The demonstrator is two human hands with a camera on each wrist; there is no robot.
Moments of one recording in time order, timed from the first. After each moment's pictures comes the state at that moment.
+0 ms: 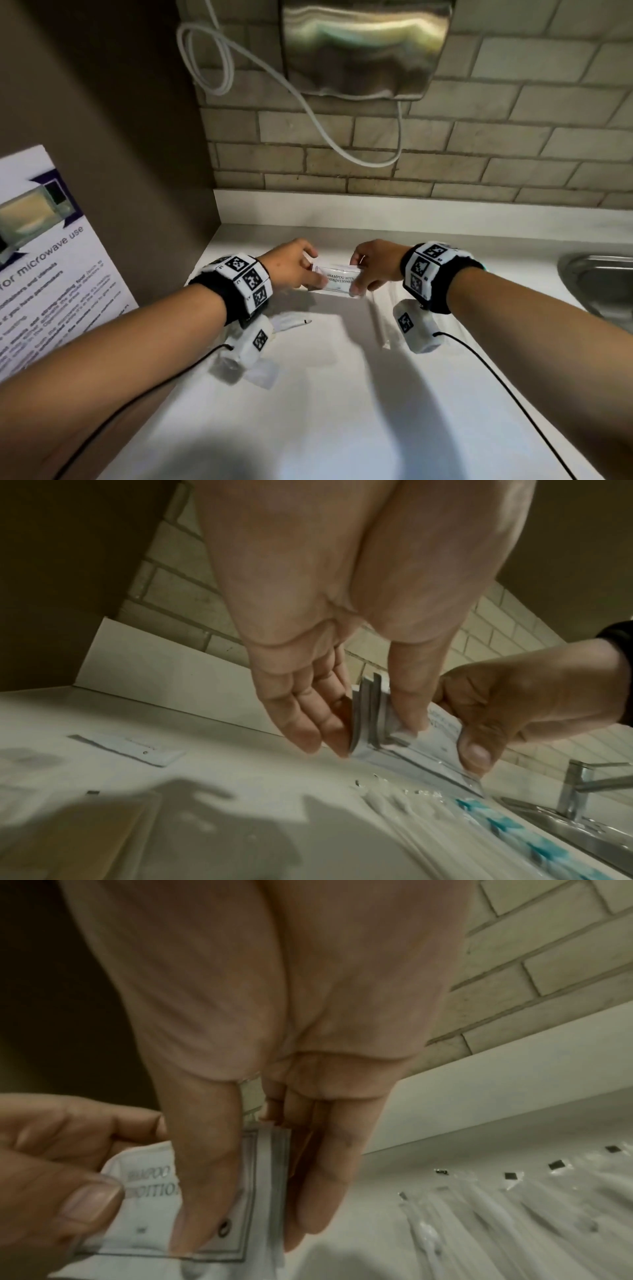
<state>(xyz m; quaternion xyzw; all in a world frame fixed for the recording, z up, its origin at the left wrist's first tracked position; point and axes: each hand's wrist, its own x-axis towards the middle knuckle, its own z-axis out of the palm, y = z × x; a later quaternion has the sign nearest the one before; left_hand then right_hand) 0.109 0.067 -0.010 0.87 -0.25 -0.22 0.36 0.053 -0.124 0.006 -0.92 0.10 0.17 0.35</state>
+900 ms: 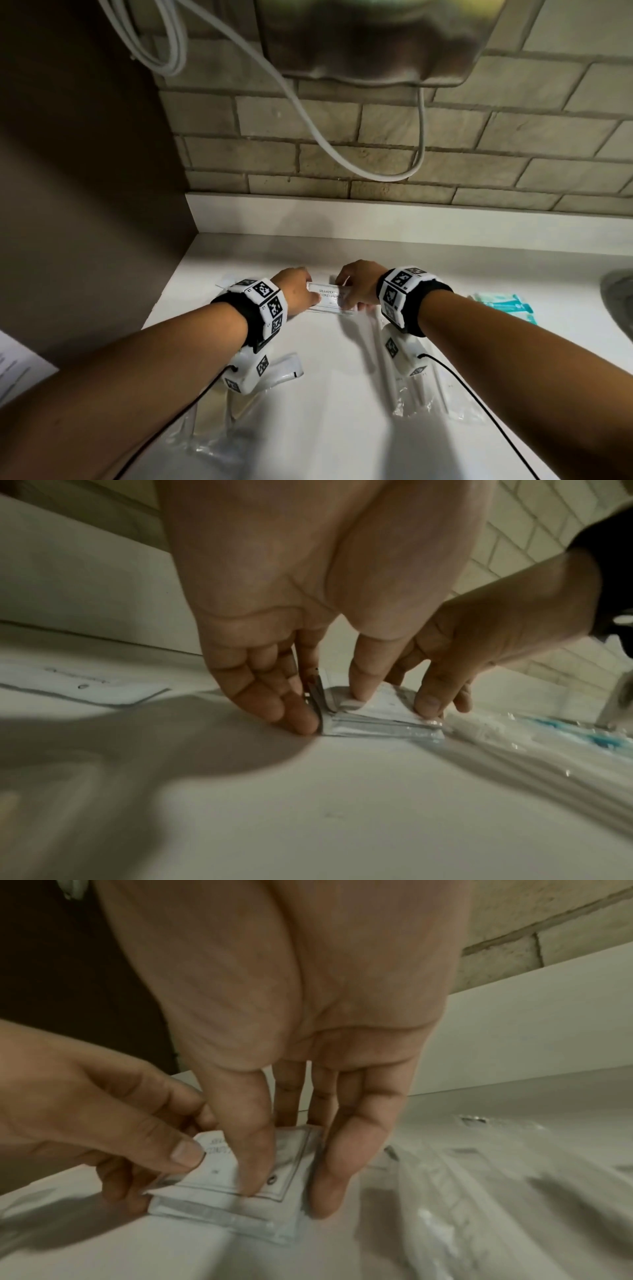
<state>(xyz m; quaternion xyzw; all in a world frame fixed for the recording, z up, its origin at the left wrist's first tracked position) 0.209 0.005 -0.092 0.94 -0.19 -0.20 0.19 0.150 -0.148 -0.055 -0.94 0.12 0.21 0.26</state>
